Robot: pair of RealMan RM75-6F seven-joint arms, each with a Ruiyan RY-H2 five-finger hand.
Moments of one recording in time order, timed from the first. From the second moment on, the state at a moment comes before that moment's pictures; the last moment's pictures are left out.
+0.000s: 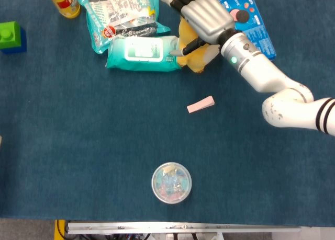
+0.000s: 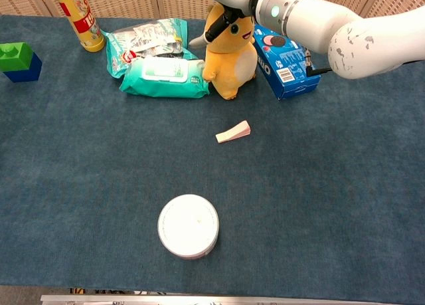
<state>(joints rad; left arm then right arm) -0.06 -1.12 -0.02 -1.65 1.39 1.41 0.11 1.19 -1.58 0.26 -1.17 -0.92 0.62 -0.25</state>
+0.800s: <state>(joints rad) -0.07 -1.12 -0.02 -1.65 1.38 1.40 0.11 1.18 -1.53 0.24 -1.24 -0.90 0.66 -0.29</state>
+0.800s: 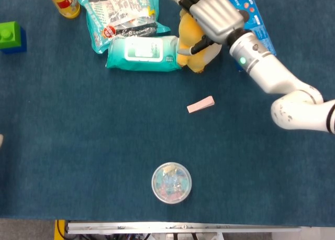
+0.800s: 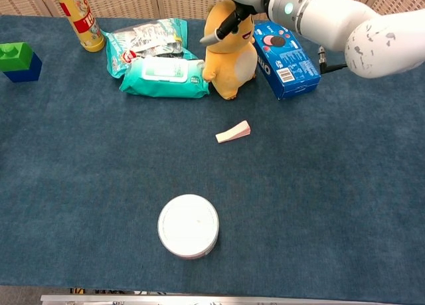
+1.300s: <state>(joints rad) -0.06 -1.11 -0.02 -1.65 1.39 1.40 0.11 1.20 -1.58 0.22 -1.15 -0.85 0.63 -0.33</state>
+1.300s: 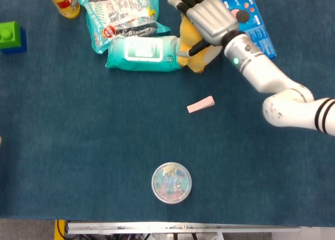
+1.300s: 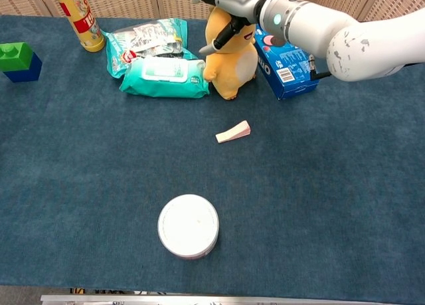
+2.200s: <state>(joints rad) -0.06 -1.12 -0.02 -1.63 1.38 1.40 0.10 1.20 -1.60 0.21 -1.13 -0.85 0.62 -0.32</state>
